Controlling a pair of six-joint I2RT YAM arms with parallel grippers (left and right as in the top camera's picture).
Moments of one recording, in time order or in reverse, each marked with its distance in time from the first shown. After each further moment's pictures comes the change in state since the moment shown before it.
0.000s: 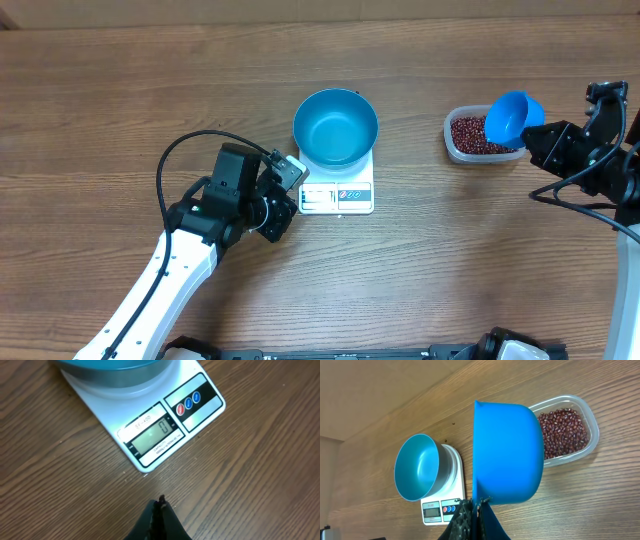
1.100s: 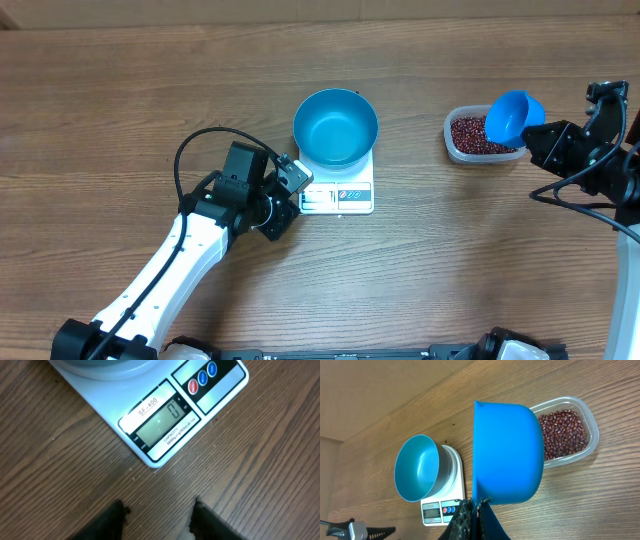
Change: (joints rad) left arm 0.000 0.118 -0.006 0.036 -0.035 0.115; right arm 0.000 0.000 0.000 0.005 0.000 0.000
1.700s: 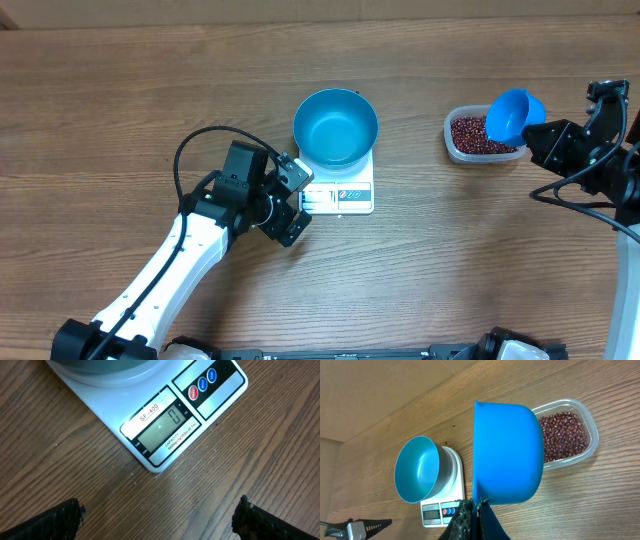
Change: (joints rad) left arm 0.000 0.000 0.000 0.018 0.002 0.002; right arm 0.000 0.000 0.000 0.009 0.000 0.000
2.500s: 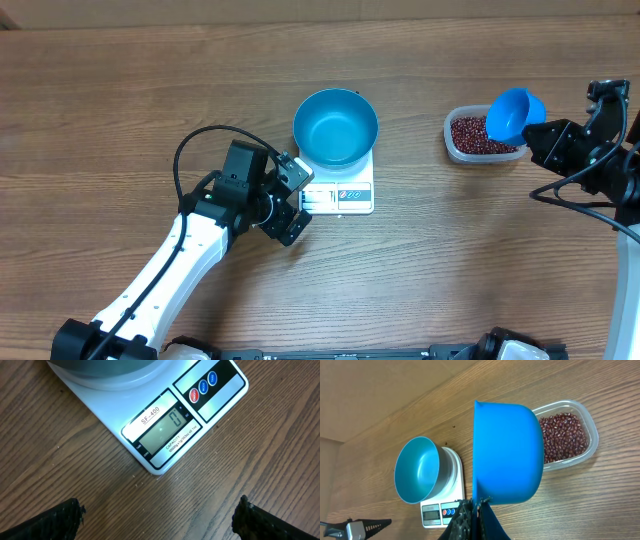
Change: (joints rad) left arm 0.000 0.000 0.000 0.010 0.000 0.000; right arm 0.000 0.000 0.000 0.003 0.000 0.000
